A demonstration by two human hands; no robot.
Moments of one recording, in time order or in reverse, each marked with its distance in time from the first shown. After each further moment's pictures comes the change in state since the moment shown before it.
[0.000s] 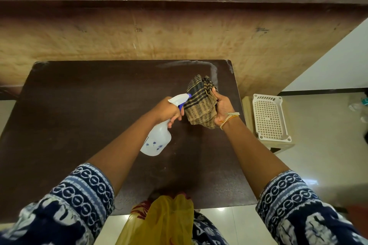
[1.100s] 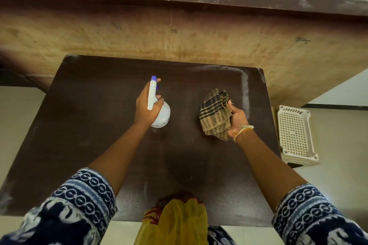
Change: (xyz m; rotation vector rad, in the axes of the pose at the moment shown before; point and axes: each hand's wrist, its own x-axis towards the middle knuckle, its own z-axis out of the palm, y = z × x) left_hand 0.011 -0.120 -0.099 -0.110 0.791 0.344; right_hand 0.037 0.045 0.030 -0.009 0.092 0.069
